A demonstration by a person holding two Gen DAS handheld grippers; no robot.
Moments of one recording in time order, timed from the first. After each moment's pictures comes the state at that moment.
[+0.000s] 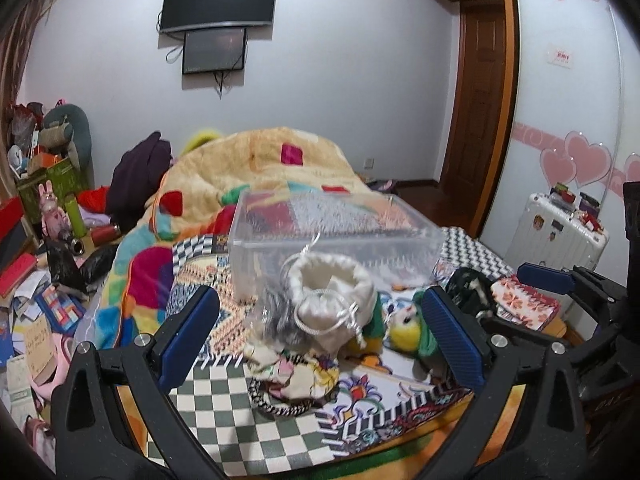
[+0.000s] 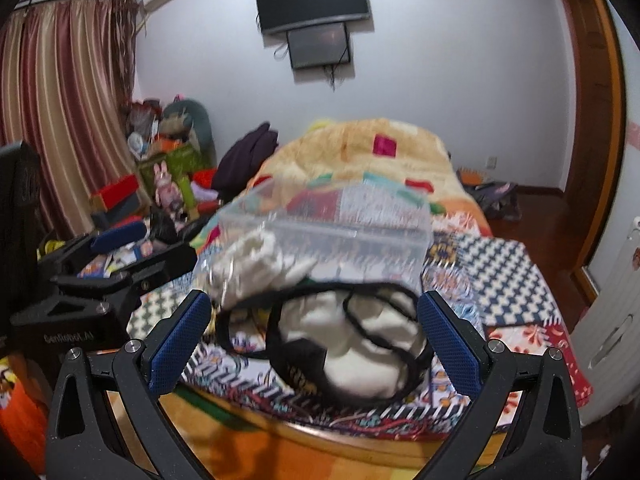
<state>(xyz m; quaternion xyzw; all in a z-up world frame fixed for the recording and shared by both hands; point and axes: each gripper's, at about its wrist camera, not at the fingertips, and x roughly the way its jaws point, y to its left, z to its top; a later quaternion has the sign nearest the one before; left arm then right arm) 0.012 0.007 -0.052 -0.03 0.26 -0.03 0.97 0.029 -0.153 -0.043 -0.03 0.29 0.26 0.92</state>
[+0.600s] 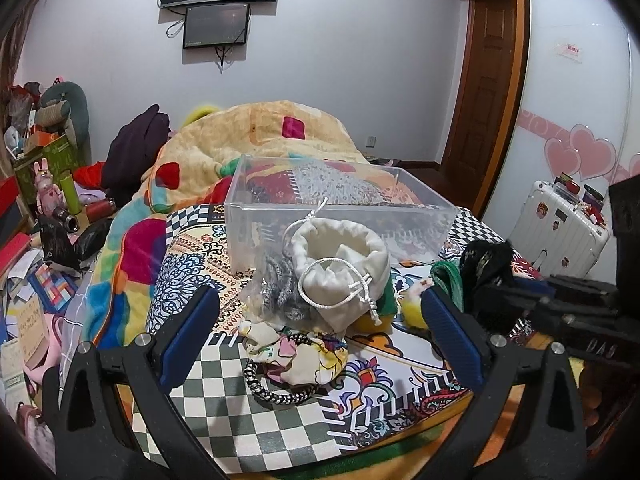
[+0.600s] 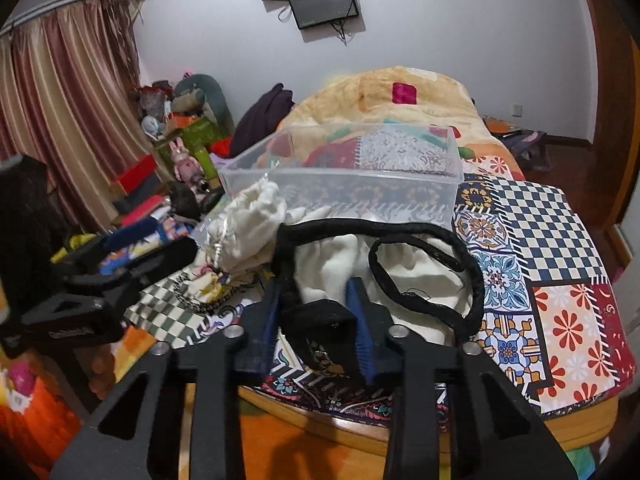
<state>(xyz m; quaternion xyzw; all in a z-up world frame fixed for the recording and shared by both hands) 0.026 0.015 -0.071 -0.04 0.30 -0.03 0.95 0.047 -0.165 -0.061 0.03 0.35 0.31 0.88</state>
